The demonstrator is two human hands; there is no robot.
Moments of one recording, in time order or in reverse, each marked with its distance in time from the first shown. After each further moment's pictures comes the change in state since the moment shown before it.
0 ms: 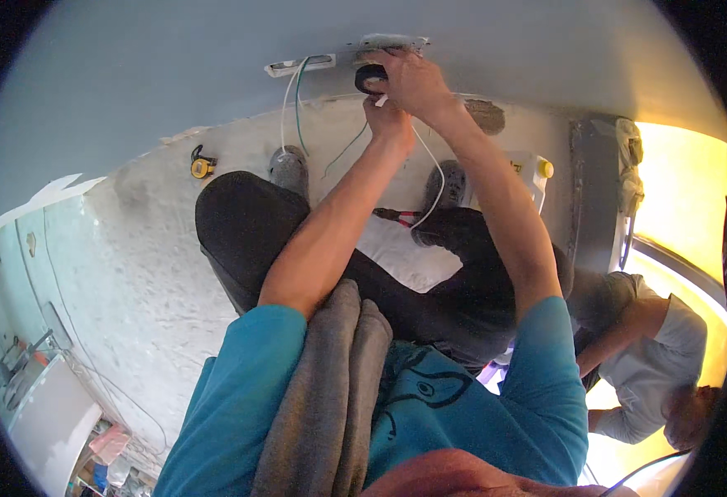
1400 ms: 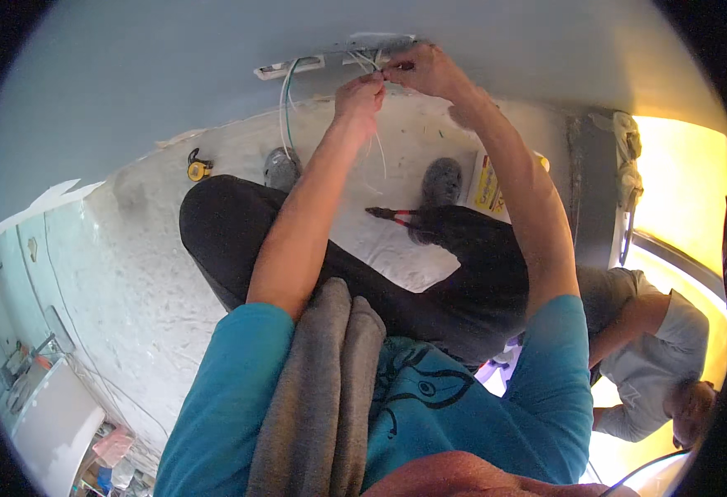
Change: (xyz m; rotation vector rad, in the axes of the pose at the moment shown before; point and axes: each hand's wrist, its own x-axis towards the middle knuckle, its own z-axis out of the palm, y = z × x) left_hand 0.037 0.052 -0.016 0.485 -0.182 -0.186; right_hand 0.010 0.068 -0.002 0.253 -0.065 -0.093
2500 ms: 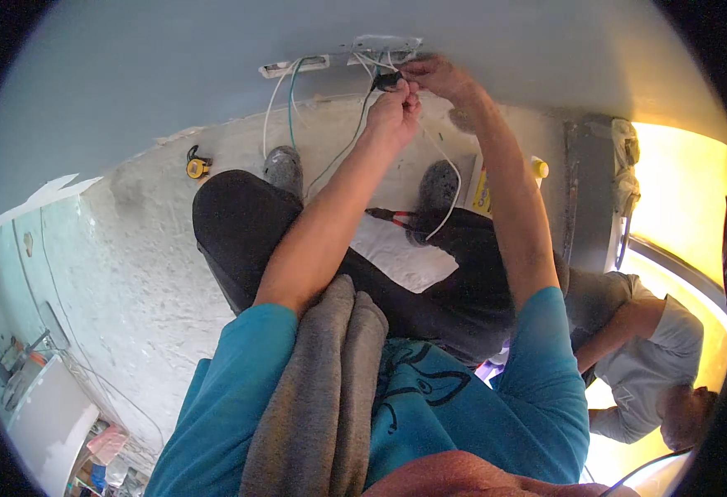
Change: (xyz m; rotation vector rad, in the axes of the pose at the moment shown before) left_hand -0.011 -0.030 0.046 -0.599 0.031 -0.165; right_hand 0.000 0.039 0.017 0.352 -0.184 0.240
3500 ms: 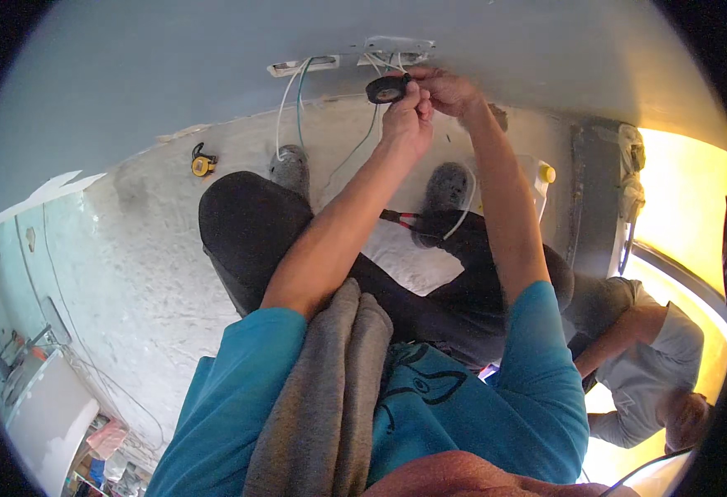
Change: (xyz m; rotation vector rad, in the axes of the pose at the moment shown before) left_hand -0.013 -0.014 0.006 -0.083 0.026 0.074; right_hand 0.000 0.006 0.024 1.000 -0.259 0.116
